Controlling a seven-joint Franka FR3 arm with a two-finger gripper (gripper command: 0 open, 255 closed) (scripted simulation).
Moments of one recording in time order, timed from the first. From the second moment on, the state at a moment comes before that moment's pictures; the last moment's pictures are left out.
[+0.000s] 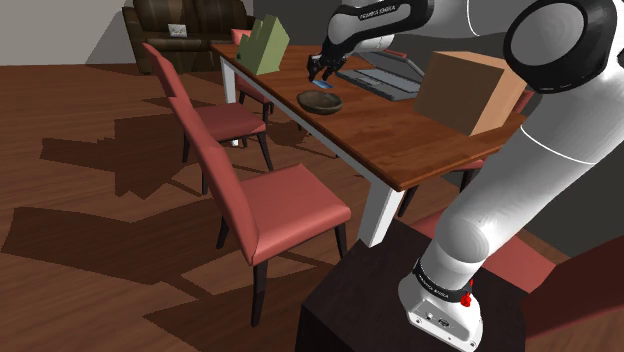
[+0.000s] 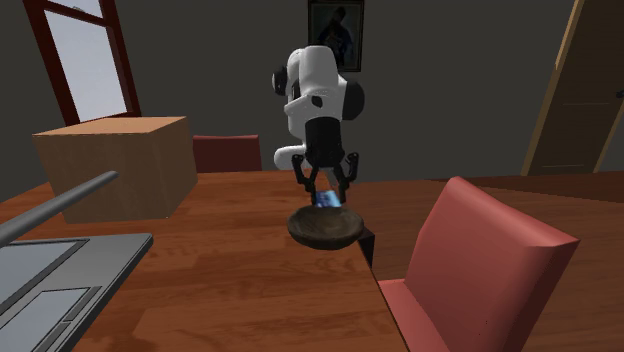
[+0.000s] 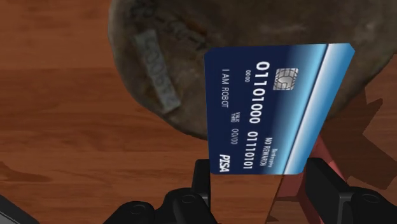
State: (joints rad) arm -0.16 -0.14 -0.15 -2.03 -0.03 2.47 0.01
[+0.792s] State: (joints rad) arm -0.16 -0.12 -0.15 -2.12 -0.03 2.58 0.01
